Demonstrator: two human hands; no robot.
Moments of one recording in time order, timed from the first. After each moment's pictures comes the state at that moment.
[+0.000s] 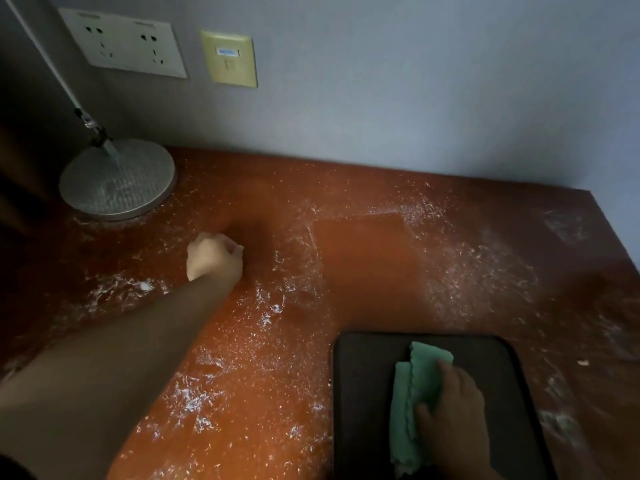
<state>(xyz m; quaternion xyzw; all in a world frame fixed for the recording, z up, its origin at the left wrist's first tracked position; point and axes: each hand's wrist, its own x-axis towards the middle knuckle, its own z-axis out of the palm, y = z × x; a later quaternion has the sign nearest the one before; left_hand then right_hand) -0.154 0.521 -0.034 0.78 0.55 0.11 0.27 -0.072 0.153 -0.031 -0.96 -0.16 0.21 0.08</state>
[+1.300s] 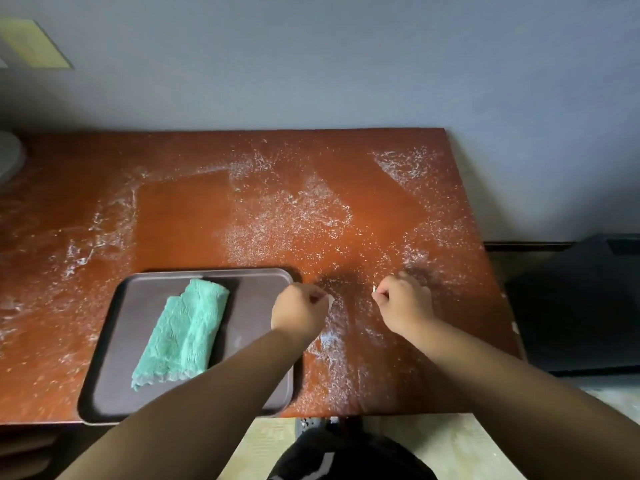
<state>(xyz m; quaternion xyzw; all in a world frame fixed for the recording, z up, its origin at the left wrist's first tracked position) 0.054 0.052 -0.007 0.80 0.42 -0.01 0.43 0.181 -0.066 -0.026 -0.93 -0.31 0.20 0.08</state>
